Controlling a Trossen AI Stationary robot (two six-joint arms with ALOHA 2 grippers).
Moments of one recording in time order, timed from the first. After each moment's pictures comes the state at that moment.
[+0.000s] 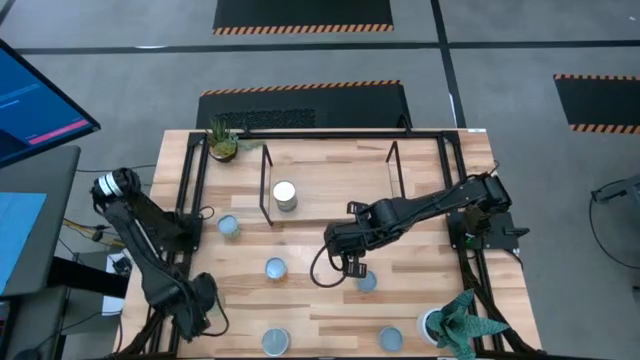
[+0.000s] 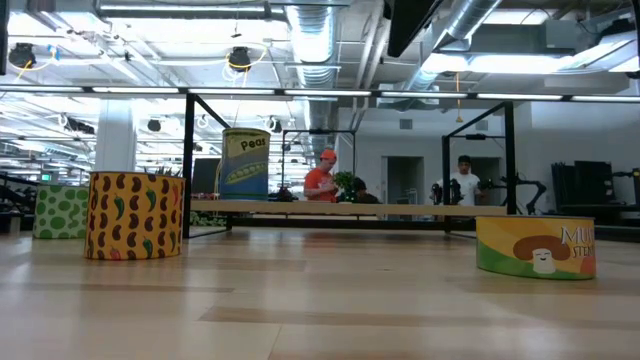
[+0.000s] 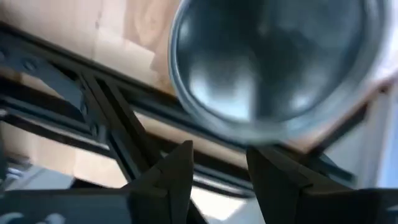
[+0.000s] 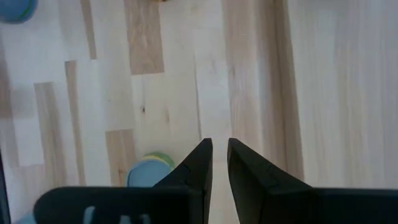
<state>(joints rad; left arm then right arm) -1.03 1.49 1.02 -1.13 0.27 -1.50 0.29 1.85 1.81 -1.20 0.16 0.35</state>
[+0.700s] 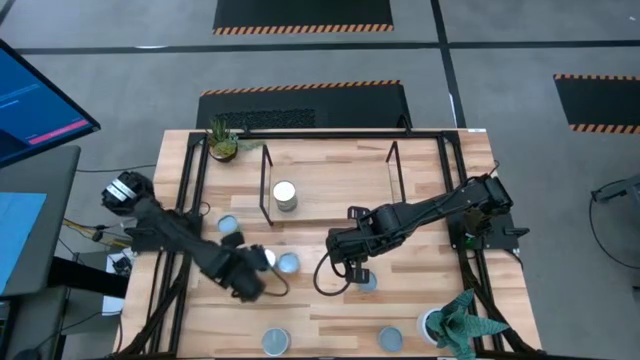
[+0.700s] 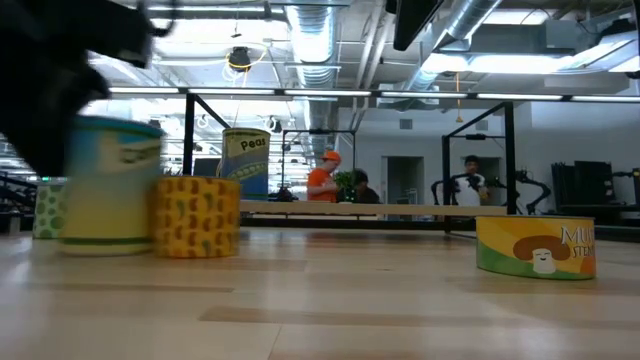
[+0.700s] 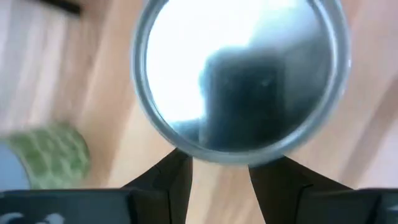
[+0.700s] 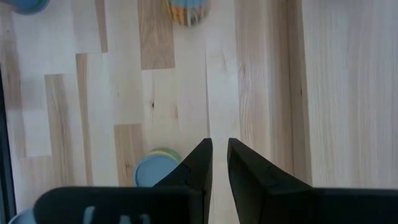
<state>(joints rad) -0.59 1.57 1.02 -0.96 -0.24 -0.95 0.31 1.85 1.81 -1.20 0.16 0.35</state>
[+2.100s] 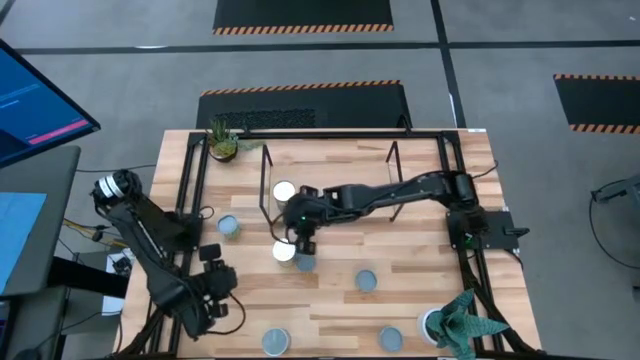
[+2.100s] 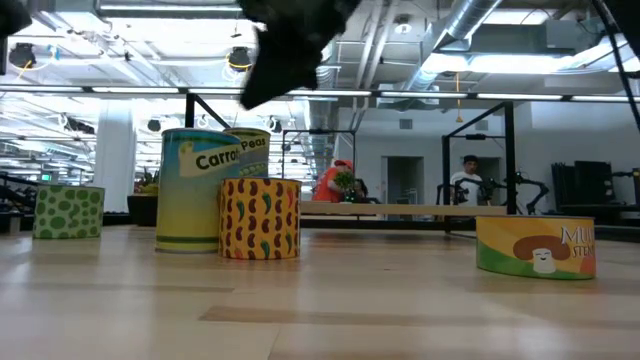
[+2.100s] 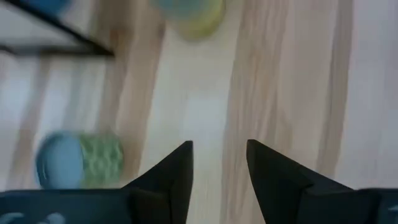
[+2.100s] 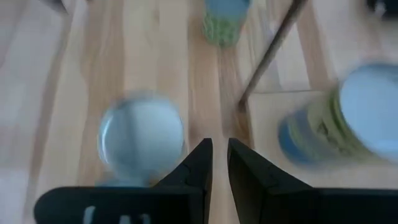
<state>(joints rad) -1.00 1.50 1.01 -1.13 -0.59 -1.15 0.08 2.06 1.81 -0.60 0.10 0.07</state>
